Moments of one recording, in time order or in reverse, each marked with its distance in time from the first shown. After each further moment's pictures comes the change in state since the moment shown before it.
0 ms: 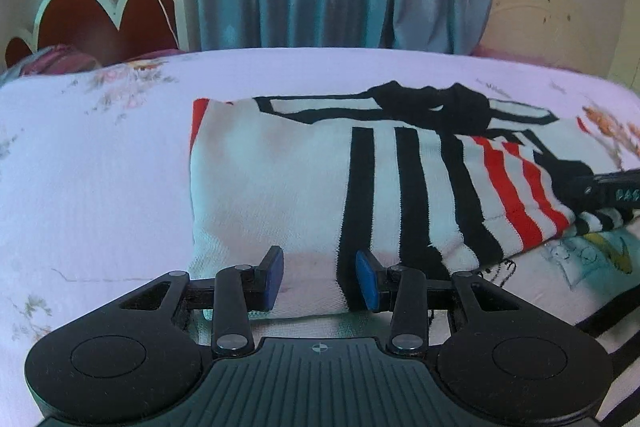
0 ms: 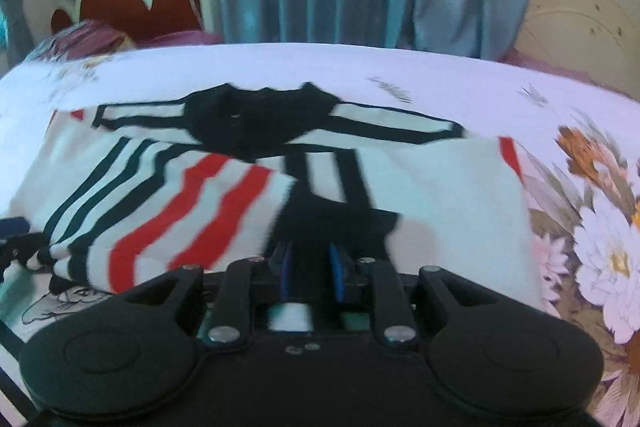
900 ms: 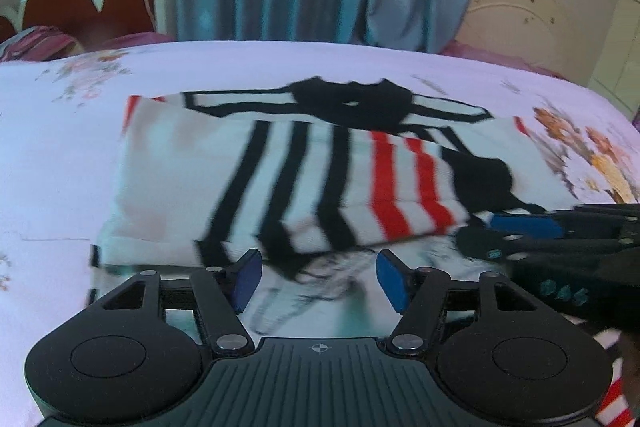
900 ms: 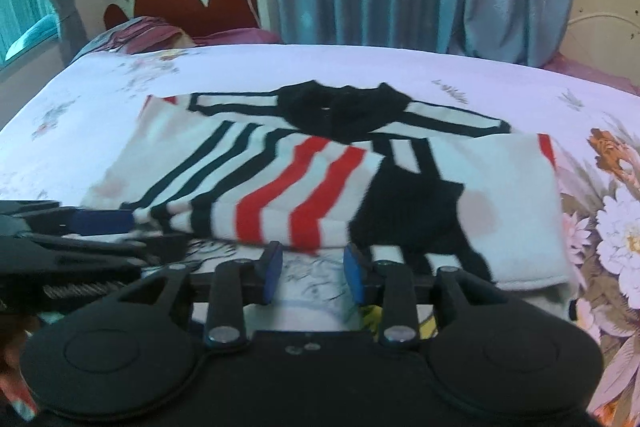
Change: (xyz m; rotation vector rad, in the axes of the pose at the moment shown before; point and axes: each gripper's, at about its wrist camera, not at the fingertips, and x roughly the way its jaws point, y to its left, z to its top) left arm -0.036 -0.073 -0.003 -0.032 0.035 -0.086; right arm -0.057 0.038 -0.018 -0.057 0.012 0.166
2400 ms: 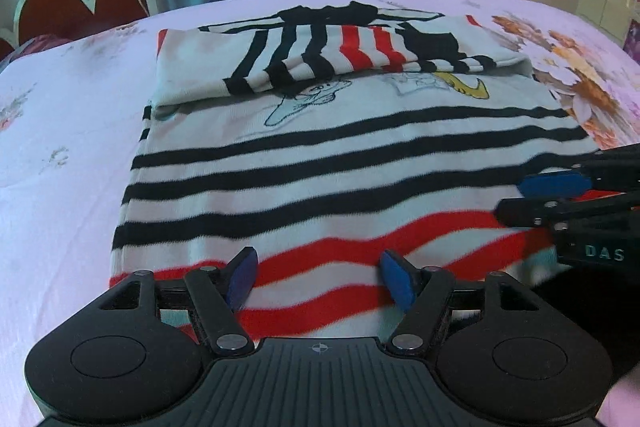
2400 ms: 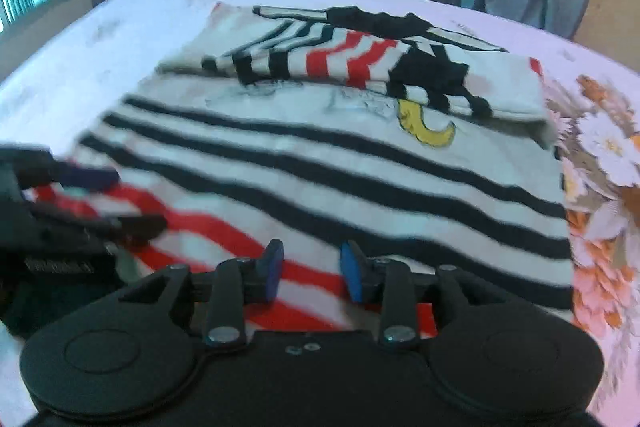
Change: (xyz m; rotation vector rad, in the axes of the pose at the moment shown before) left arm -0.091 0.005 -0.120 0.132 0.084 0.030; right arm -0.074 0.034 -0.110 -0.101 0.091 -0.006
